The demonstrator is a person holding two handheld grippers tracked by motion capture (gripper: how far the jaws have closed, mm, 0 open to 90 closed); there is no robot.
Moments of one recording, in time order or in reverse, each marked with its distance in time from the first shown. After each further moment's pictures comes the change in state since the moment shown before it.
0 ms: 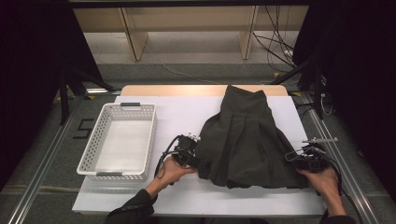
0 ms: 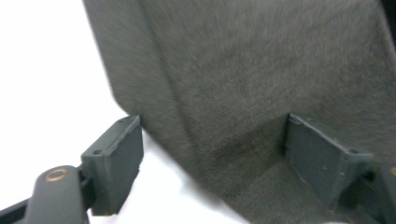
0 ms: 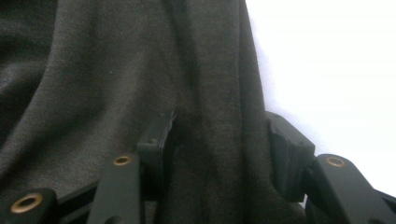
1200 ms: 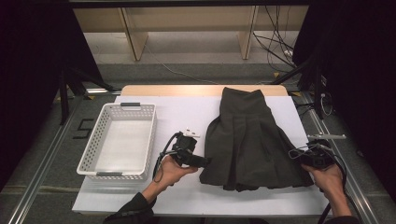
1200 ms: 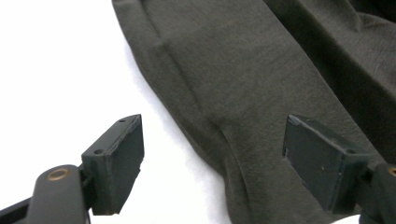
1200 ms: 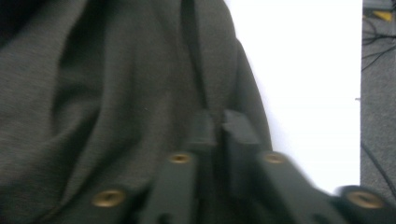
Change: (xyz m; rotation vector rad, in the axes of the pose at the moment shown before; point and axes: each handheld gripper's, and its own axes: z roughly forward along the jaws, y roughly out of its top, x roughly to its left) left arm -0.022 0.013 -0.053 -0.133 0.074 0.005; right arm 0.009 0.012 -0.029 -0.105 -0.034 -0.041
